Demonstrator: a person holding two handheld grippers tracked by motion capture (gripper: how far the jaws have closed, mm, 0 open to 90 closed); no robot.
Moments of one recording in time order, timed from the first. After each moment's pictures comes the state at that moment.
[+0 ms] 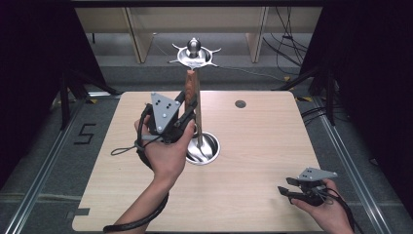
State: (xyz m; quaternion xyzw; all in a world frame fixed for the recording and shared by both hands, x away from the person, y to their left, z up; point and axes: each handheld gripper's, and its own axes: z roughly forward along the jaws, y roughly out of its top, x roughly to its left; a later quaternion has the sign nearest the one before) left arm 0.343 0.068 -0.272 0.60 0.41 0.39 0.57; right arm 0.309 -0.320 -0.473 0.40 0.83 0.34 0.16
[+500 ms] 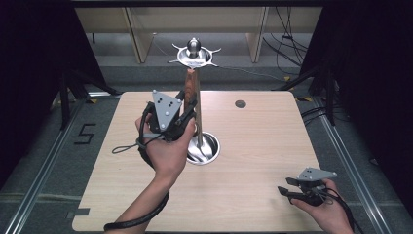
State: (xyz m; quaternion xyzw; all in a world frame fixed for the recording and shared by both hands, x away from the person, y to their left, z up) left arm 0.347 0.067 -0.272 0.60 0.41 0.40 0.55; right arm 0.309 -0.320 -0.473 0.40 0.83 0.34 0.15
